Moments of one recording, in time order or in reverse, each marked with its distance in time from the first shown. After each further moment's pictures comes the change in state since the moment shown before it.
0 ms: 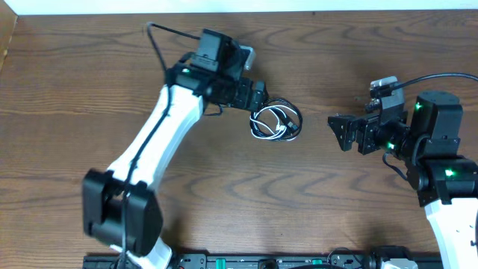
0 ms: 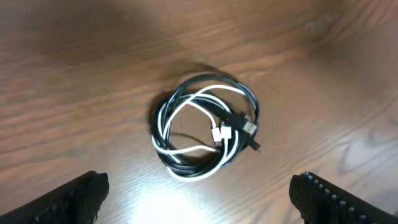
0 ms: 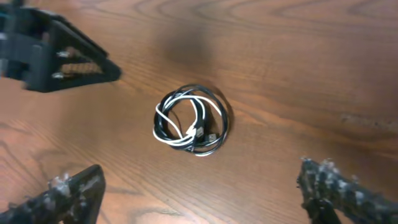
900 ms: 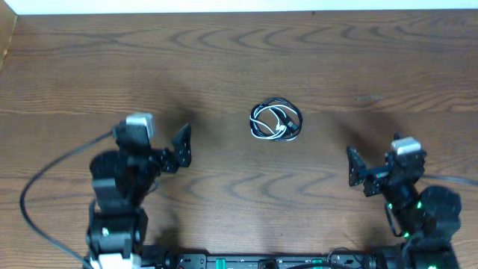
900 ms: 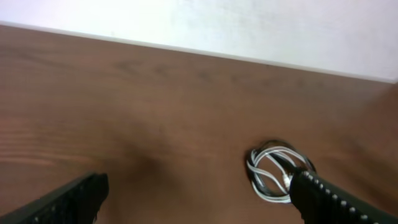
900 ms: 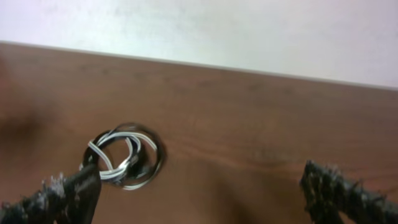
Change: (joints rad) left arm 0.407 -1.080 -0.883 0.446 -0.030 -0.058; right arm 0.000 -0.643 -0.496 0.290 0.251 -0.035
